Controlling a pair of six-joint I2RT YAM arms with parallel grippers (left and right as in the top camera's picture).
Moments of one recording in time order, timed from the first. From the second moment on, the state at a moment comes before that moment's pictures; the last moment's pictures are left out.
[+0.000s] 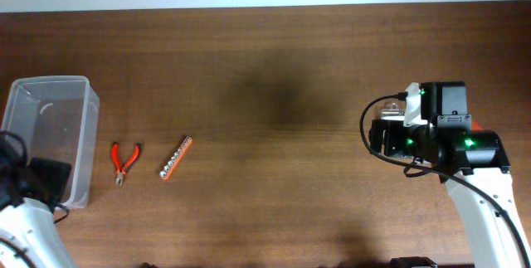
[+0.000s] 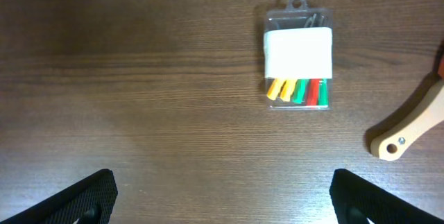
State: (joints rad) left arm 0.71 1.19 1.15 -1.19 -0.20 -0.65; right arm 0.01 1.20 1.10 -1.01 -0.06 0.09
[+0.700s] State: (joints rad) left arm 0.94 1.56 1.15 -1.00 -0.18 -0.63; right arm 0.01 1.20 1.10 -1.02 -0.06 0.07
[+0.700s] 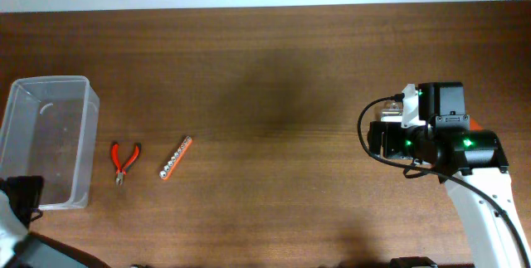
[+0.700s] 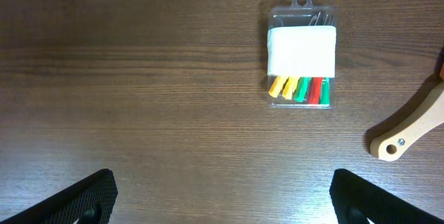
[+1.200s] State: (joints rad) left arm 0.94 1.76 1.15 -0.87 -0.18 -0.62; right arm 0.01 1.20 1.10 -1.02 -0.06 0.07
